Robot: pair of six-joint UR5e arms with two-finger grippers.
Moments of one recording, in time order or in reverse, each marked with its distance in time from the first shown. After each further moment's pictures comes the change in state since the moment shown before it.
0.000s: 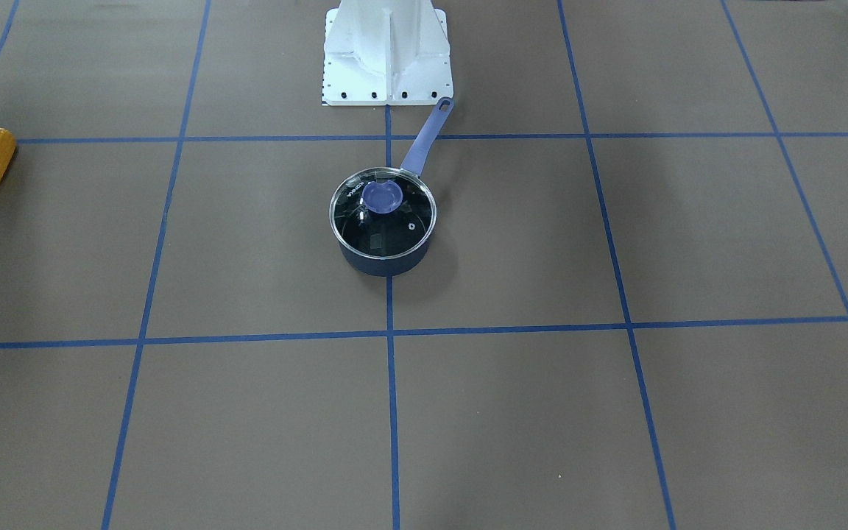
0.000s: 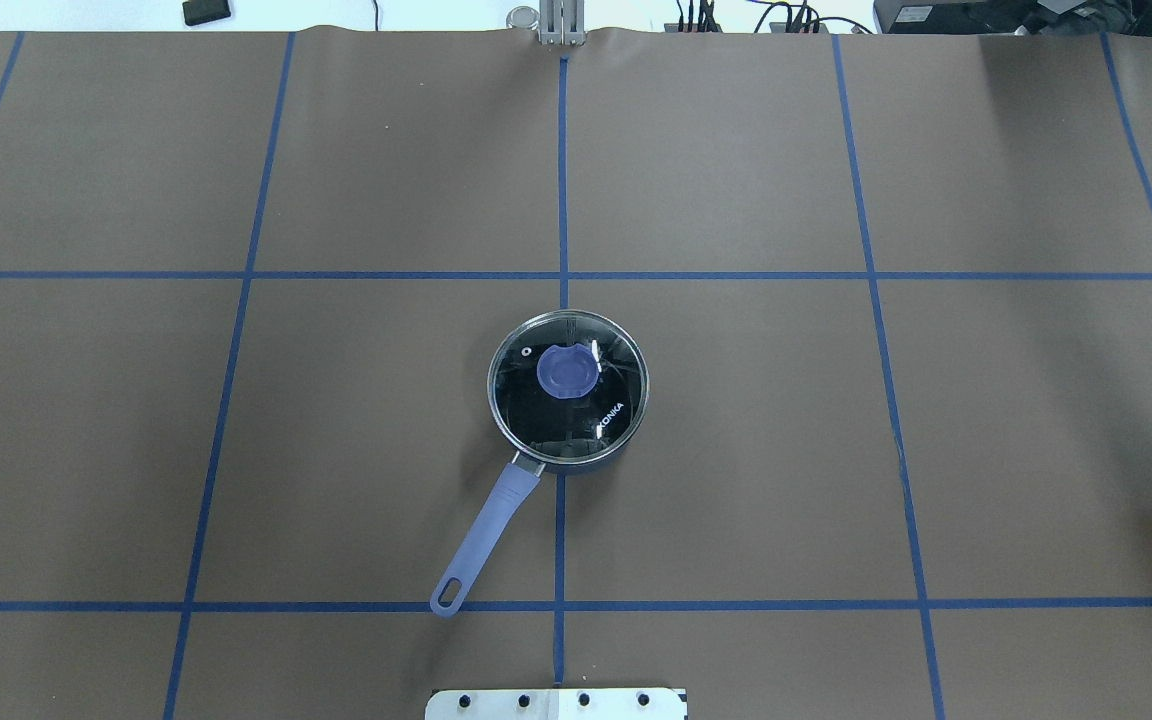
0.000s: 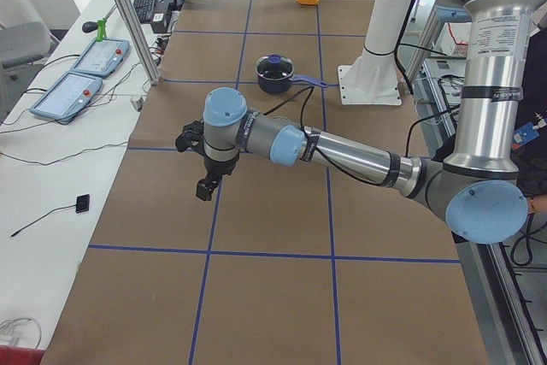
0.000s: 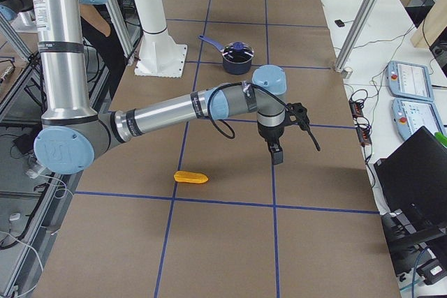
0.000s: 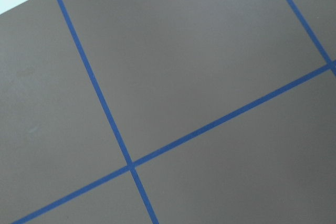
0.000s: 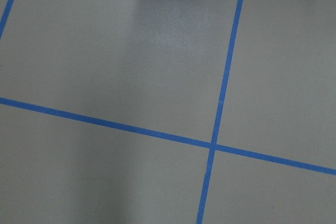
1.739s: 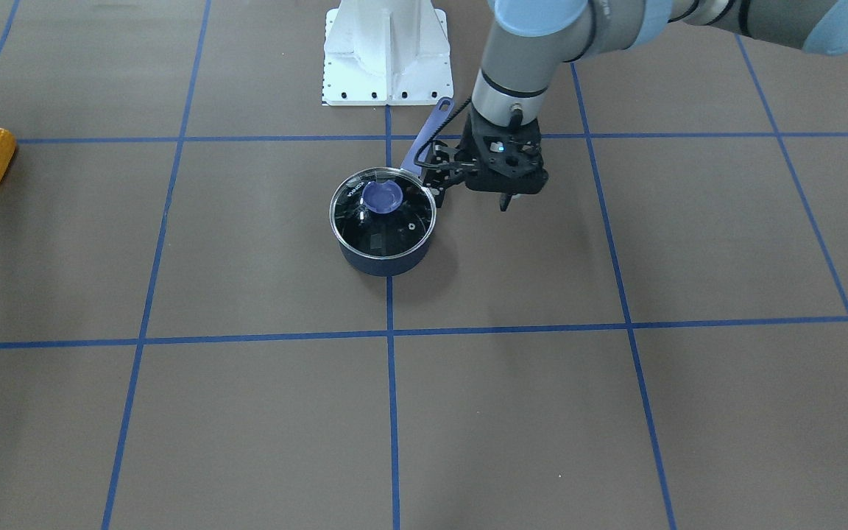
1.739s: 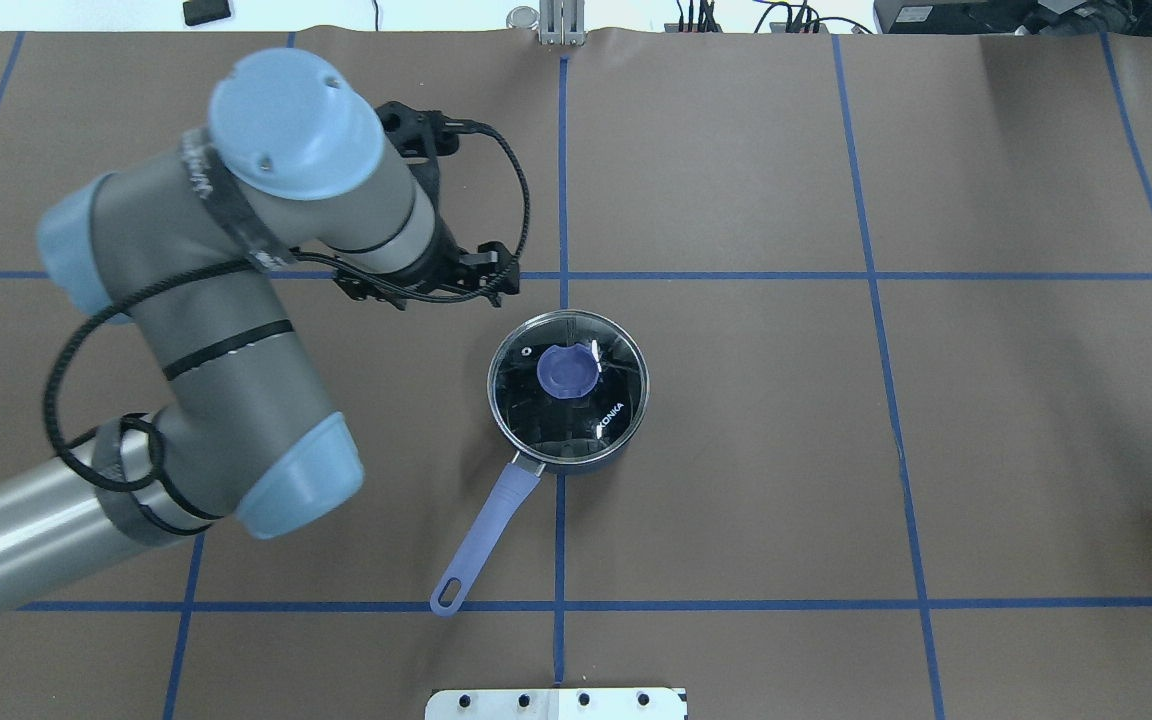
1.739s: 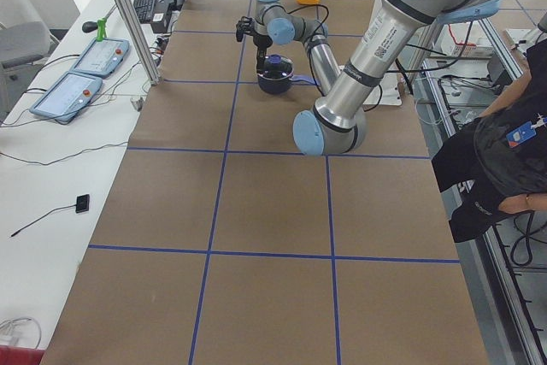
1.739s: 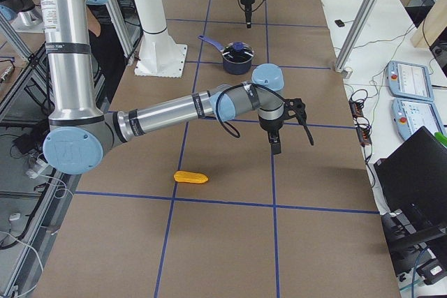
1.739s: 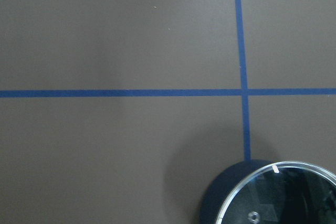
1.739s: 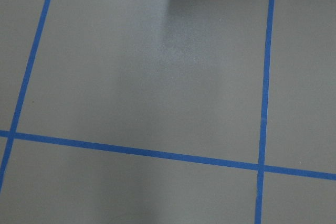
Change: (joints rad) left arm 0.894 -0.682 0.032 0.200 0.436 -1.338; right arm -0.106 -0.001 -0.011 0.129 -0.001 0.265
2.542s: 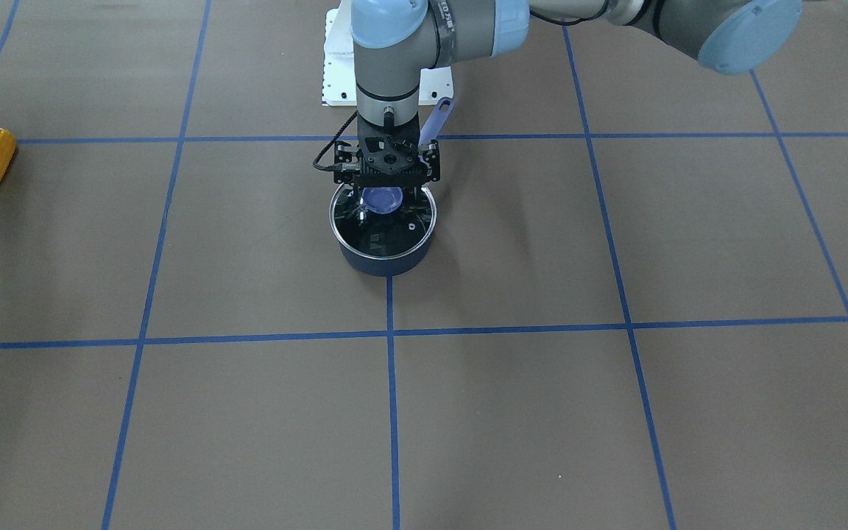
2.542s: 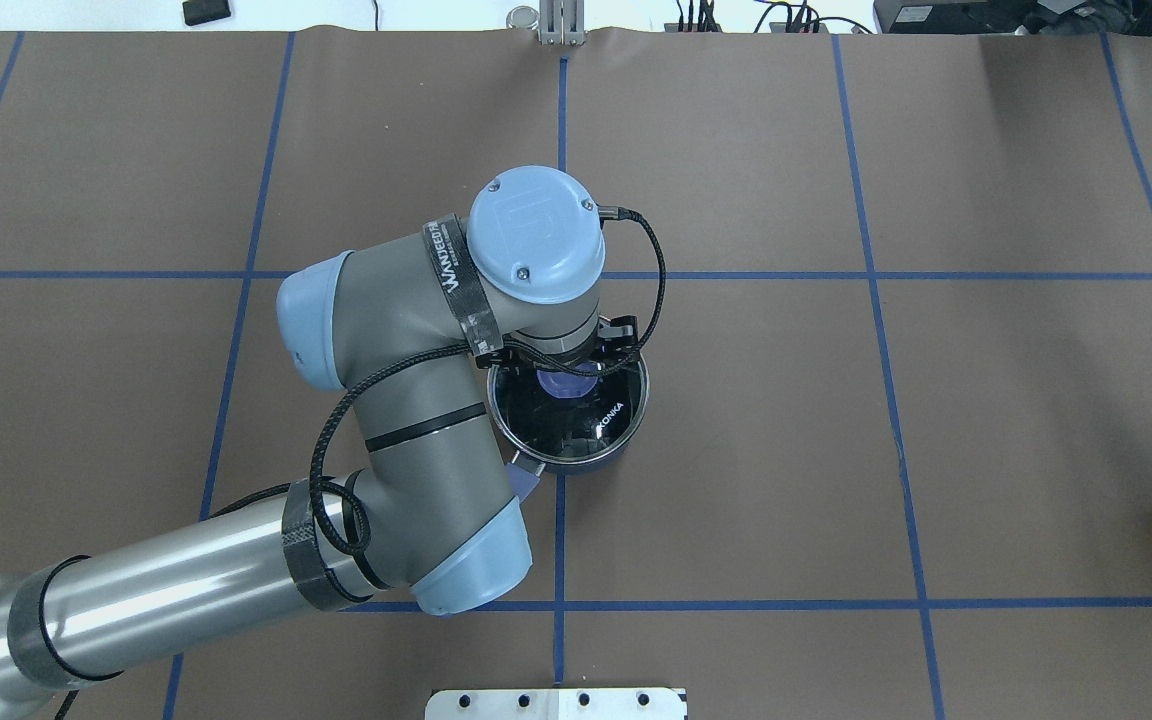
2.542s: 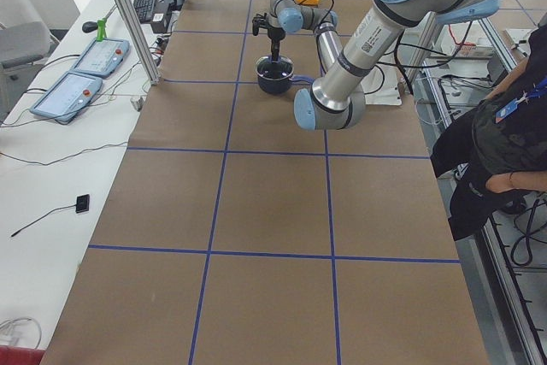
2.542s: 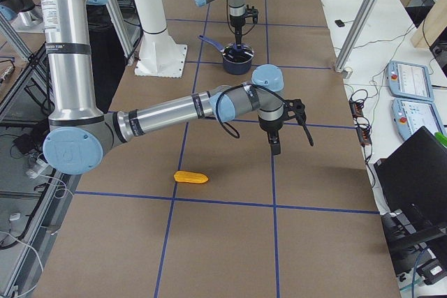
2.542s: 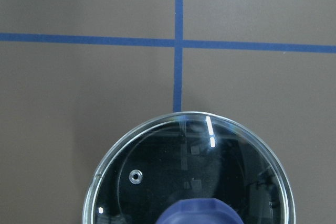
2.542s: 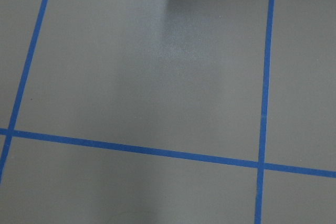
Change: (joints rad) left arm 0.137 -0.154 0.173 0.036 0.099 -0.096; right arm -0.004 -0.002 -0.002 0.000 -0.001 0.000
